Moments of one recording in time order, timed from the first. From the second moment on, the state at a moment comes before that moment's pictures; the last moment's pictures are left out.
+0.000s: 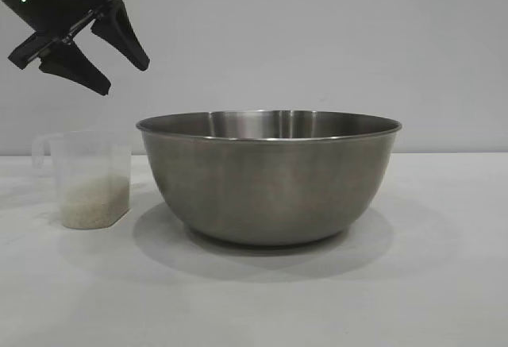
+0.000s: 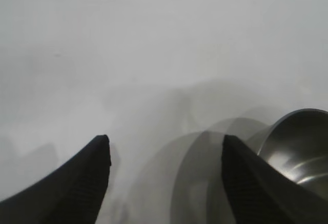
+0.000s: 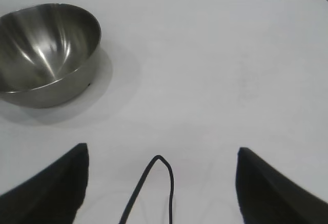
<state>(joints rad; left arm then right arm) -0.09 1.90 -1.26 -1.10 0.57 0.93 0.15 -0.02 -0.49 0.08 1.14 -0.01</state>
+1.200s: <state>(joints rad) -0.08 1.55 -1.26 -0.20 0.97 0.29 0.15 -0.02 -0.49 0.08 1.14 -0.01</state>
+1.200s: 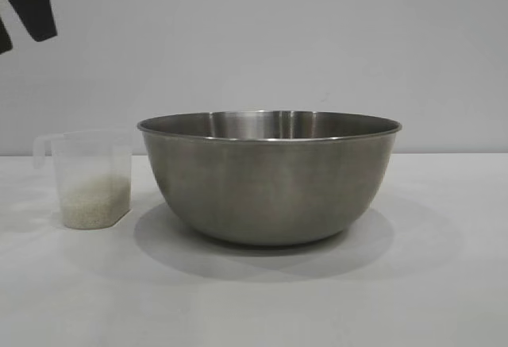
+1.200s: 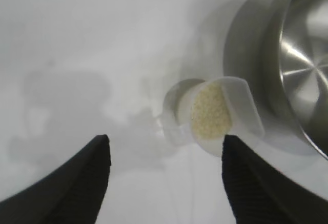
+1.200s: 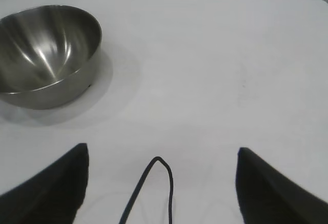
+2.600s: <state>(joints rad) -0.08 1.30 -1.21 -0.24 0.98 0.24 0.15 -0.02 -0.49 0.08 1.14 -0.01</state>
